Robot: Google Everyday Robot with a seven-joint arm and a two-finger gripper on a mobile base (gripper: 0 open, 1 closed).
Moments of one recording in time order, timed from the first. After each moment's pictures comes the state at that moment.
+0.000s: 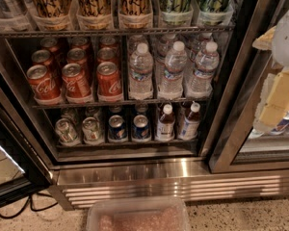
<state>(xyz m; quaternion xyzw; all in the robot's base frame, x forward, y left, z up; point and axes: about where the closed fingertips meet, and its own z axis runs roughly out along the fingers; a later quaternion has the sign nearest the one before) 0.438 -0.217 0.976 -0.60 0.78 -0.03 0.16</state>
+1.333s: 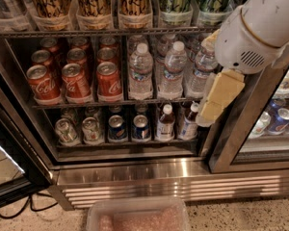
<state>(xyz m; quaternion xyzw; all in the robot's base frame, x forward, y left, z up) 0.467 -0.123 0.962 -0.63 0.74 0.02 0.23</state>
